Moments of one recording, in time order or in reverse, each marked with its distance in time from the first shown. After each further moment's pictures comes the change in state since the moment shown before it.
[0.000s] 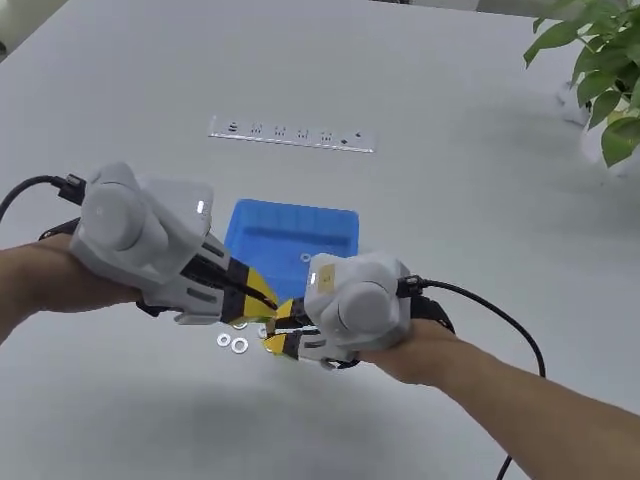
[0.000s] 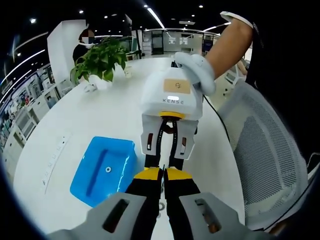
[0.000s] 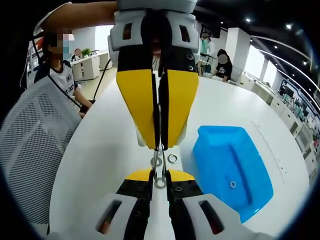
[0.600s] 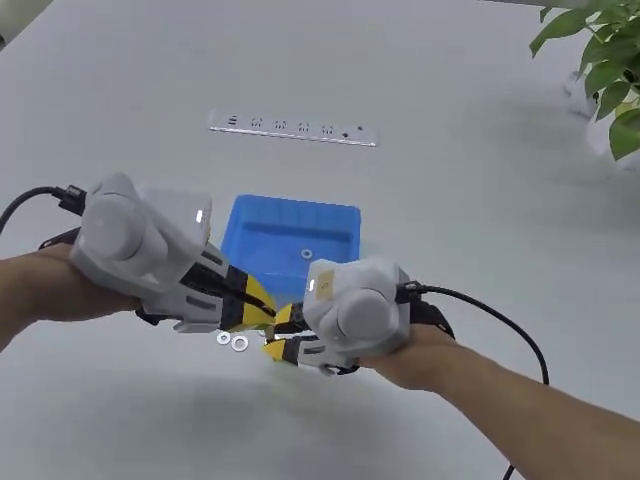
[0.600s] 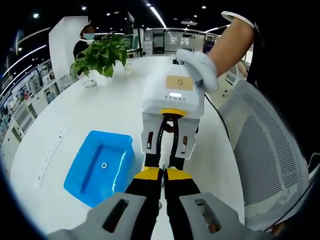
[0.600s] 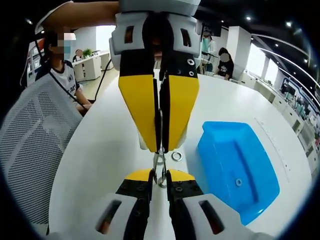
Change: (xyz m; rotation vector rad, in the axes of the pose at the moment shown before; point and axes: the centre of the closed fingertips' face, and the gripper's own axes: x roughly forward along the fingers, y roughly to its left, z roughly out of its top) left arm 0.008 -0.001 -0.008 -0.031 0.004 -0.009; right arm 0.006 0.004 -0.007 0.013 0.002 0.020
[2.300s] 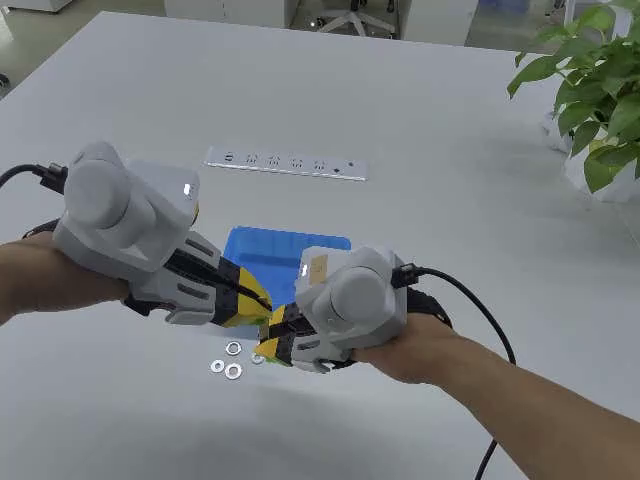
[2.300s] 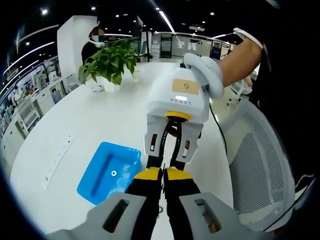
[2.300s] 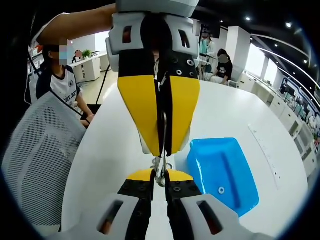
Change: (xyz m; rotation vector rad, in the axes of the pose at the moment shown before) left arm -0.031 0.010 0.042 -0.052 -0.036 0.034; right arm -0.033 -0.012 0.038 -0.004 0.001 -0.008
